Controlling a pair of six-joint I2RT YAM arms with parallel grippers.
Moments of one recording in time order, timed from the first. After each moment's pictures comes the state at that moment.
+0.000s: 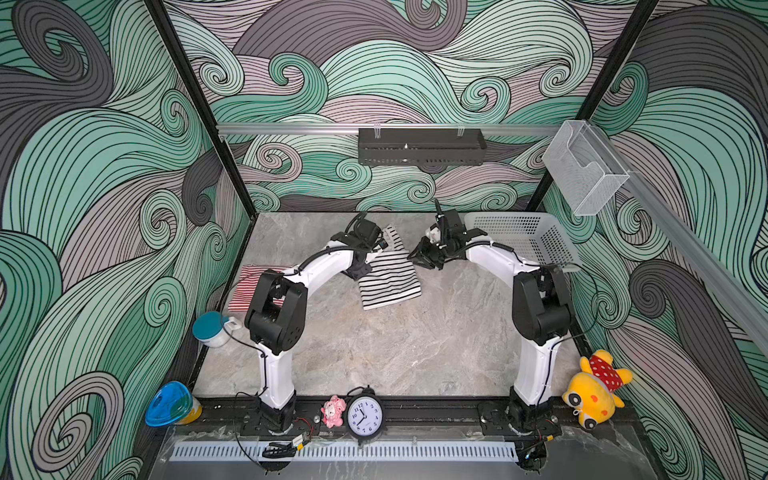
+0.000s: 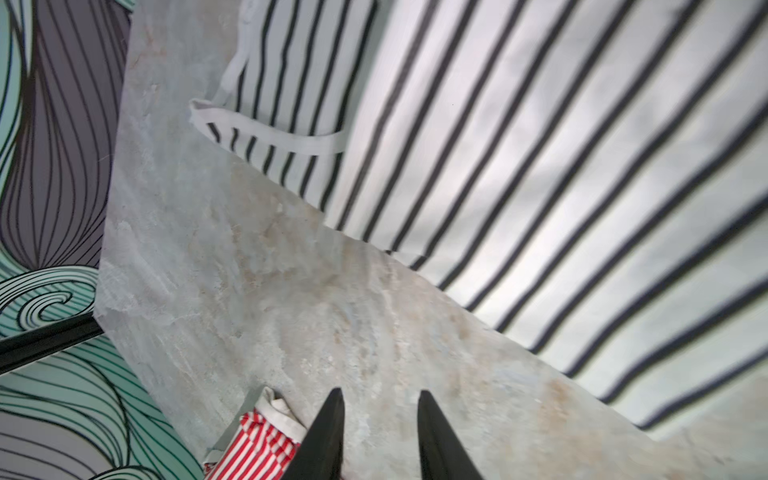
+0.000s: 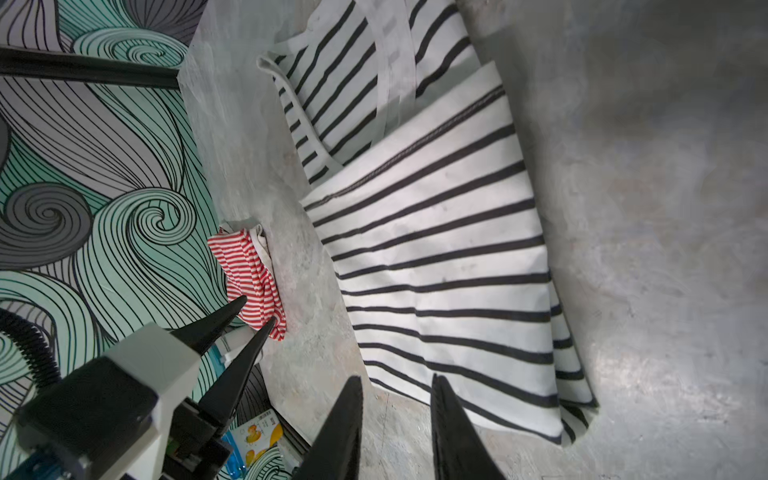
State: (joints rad) left arm -0.53 1.89 1.48 -0.79 -0.30 0.49; right arm 0.39 1.95 1.49 -0.53 -0.52 0.75
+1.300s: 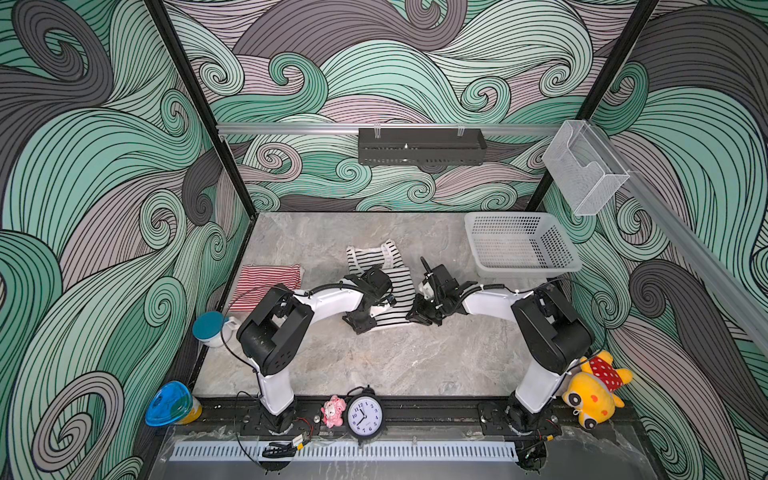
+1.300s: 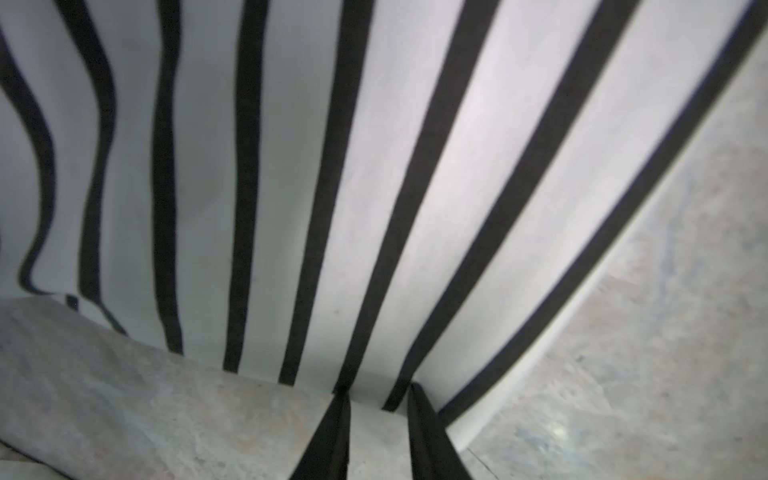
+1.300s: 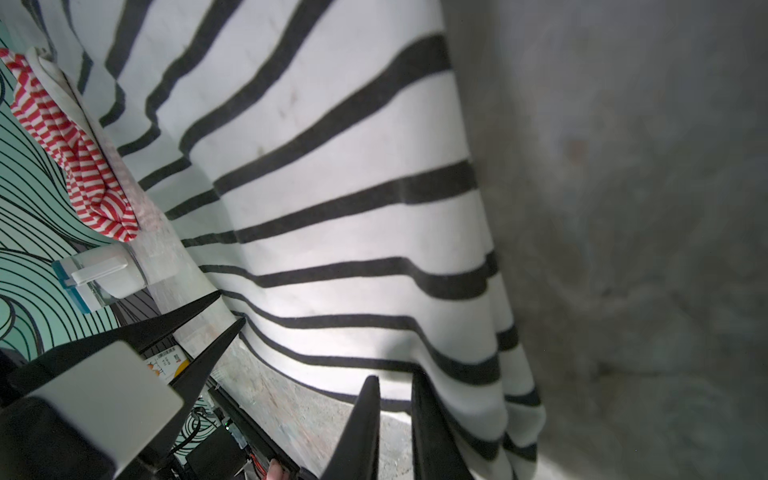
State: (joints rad) left arm -0.72 1.77 1.07 -0.81 -0.17 0.40; right arm 0.59 1.76 0.88 -0.24 -0.47 0.85
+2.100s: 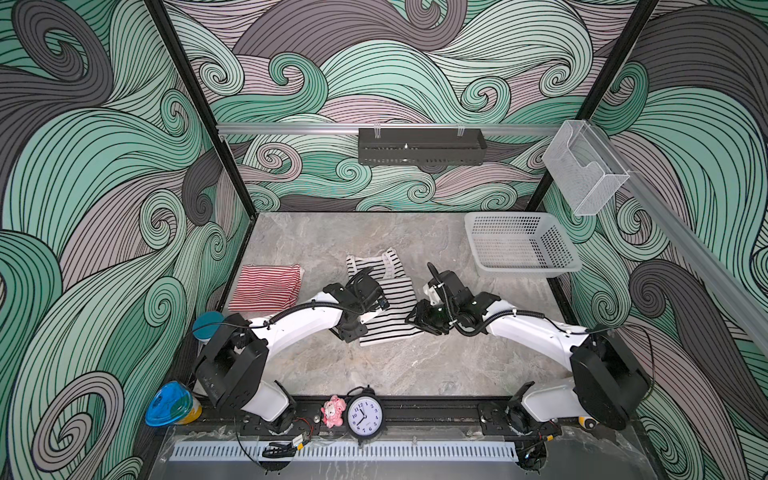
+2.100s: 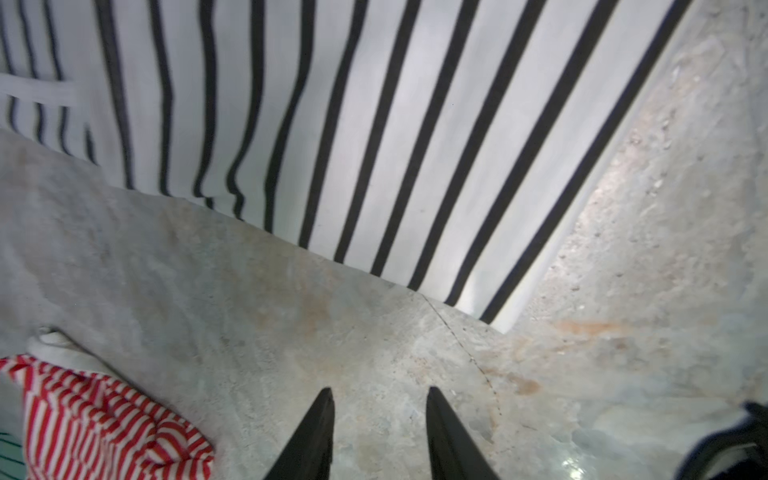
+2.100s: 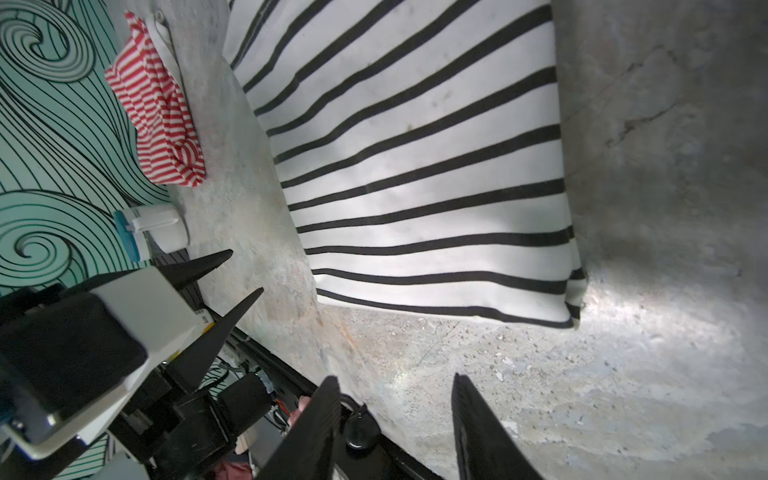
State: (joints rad) left arm -0.75 1.46 0.96 -0.84 -0.23 0.36; right arm 0.68 1.40 0.81 -0.38 -0.38 0.93
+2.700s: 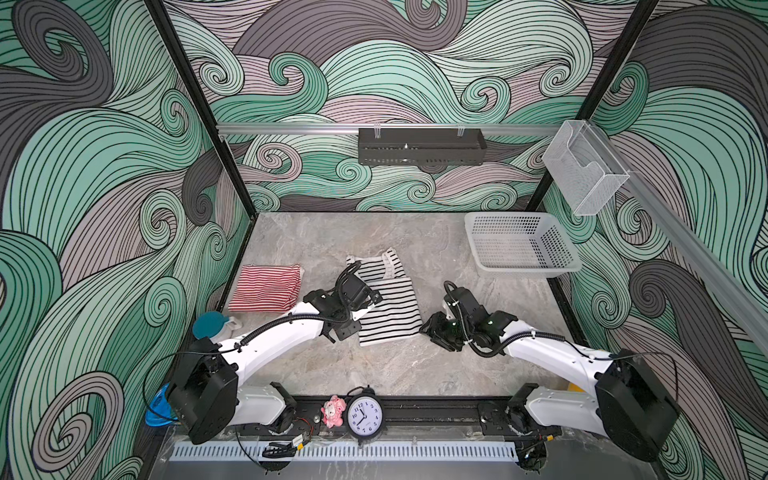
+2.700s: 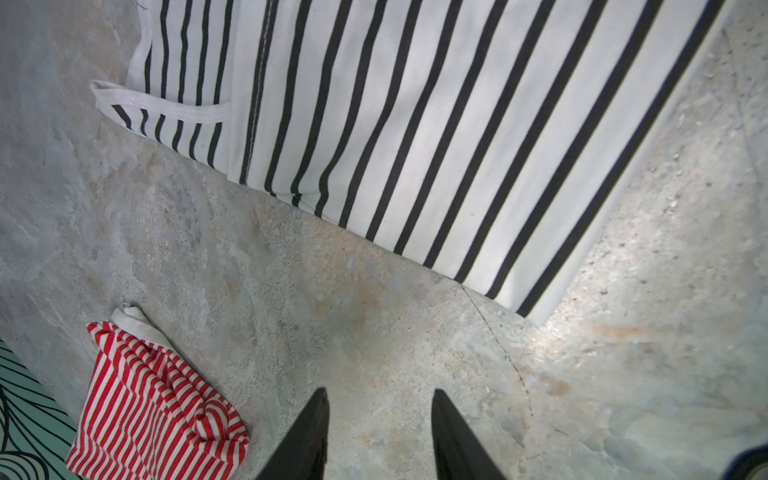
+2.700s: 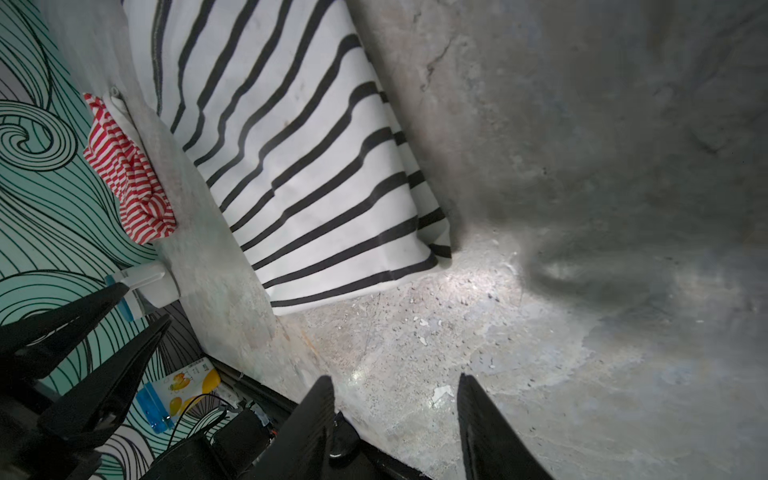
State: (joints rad) left arm -0.71 1.32 0.88 -0.77 -0.24 0.37; right arm 0.68 1.26 0.59 -0.32 -0.29 1.13
